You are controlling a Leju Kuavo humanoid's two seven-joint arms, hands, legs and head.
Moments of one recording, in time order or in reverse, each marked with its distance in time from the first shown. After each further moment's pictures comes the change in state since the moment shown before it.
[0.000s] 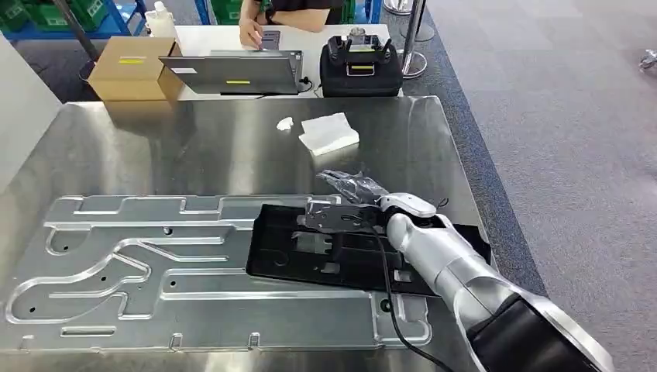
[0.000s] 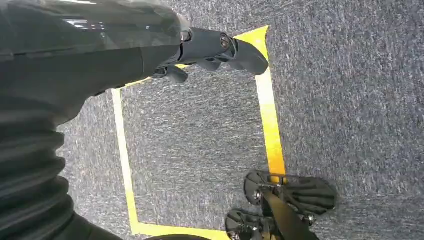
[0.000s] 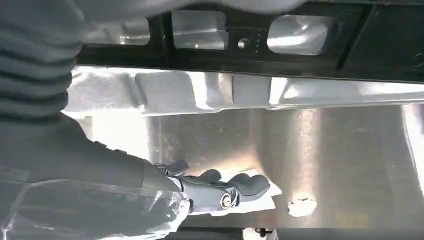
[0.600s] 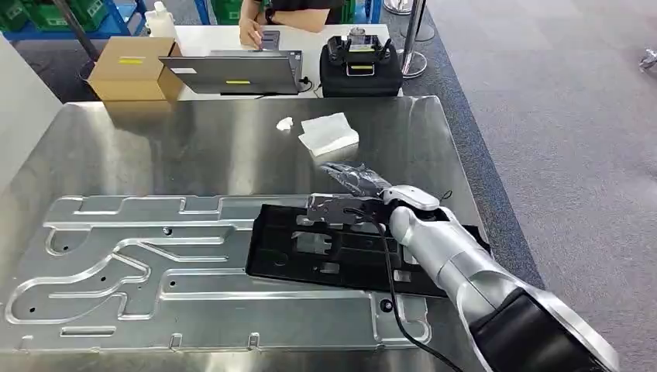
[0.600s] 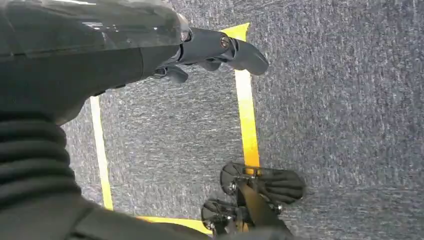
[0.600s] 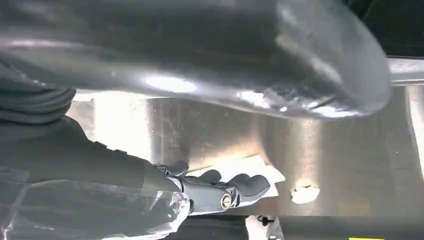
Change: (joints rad) left arm 0.000 0.000 0.031 0.000 0.040 -0.034 -0.102; right arm -0.028 -0.005 -0.002 0.000 0.009 0.000 0.003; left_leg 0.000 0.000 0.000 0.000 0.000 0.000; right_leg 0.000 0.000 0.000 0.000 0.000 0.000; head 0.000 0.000
